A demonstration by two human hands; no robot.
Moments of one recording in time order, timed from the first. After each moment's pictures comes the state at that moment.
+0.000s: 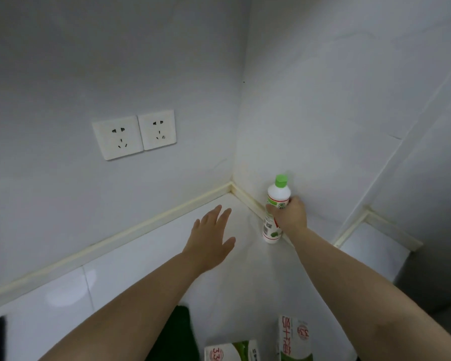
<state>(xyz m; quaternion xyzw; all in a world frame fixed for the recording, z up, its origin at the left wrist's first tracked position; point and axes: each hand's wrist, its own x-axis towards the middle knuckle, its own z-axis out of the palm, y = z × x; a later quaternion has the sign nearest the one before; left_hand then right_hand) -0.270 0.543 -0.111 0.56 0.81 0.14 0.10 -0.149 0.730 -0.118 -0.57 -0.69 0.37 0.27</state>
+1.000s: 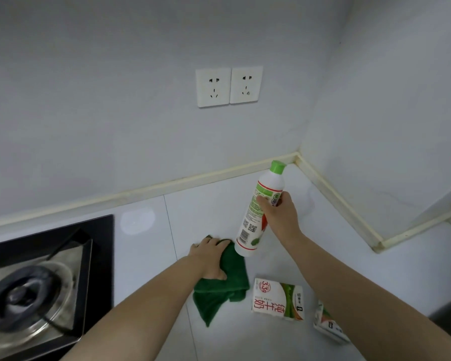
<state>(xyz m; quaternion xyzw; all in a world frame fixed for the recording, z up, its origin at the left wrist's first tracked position) -0.270 0.379 -0.200 0.44 0.85 -0.04 0.29 -0.195 0.546 -0.144 -0.38 -0.72 0.54 0.22</state>
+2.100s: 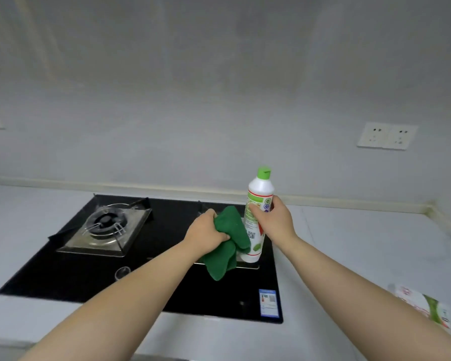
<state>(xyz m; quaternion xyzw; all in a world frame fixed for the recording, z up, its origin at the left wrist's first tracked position) -0.229 -0.006 -0.074 0.11 0.91 0.38 0.07 -0.199 0.164 -0.063 -0.12 -0.81 0.55 0.16</state>
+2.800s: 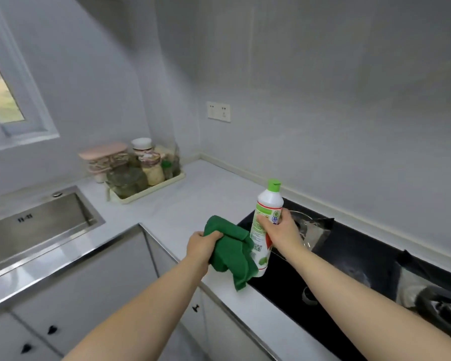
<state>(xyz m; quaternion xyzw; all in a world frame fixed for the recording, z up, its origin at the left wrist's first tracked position) -0.166 -0.443 -0.090 -0.36 0.58 0.72 -0.12 -0.253 -0.286 -0.069 0.13 -0.78 0.61 -0.08</state>
